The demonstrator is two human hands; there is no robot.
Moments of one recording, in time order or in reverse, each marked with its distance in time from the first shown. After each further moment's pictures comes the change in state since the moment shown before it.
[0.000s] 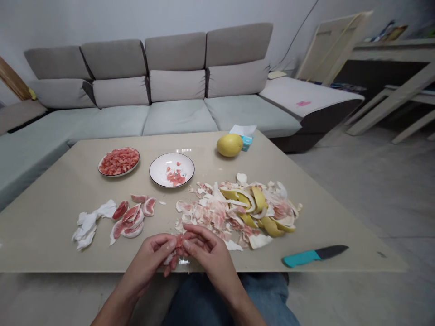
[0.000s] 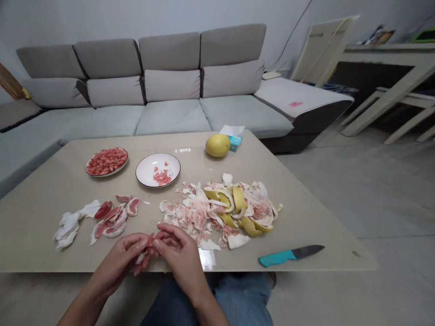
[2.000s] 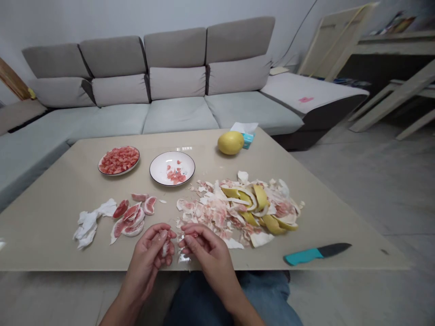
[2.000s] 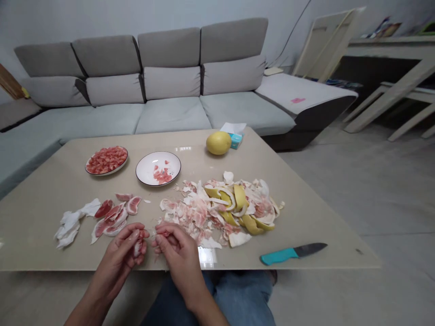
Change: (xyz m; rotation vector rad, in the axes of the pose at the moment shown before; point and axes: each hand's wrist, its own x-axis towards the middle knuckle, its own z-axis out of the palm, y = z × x) left_hand -0.003 -0.005 0.007 -0.358 0.306 0.076; right_hand 0.000 0.002 0.003 -0.216 0.026 -0.171
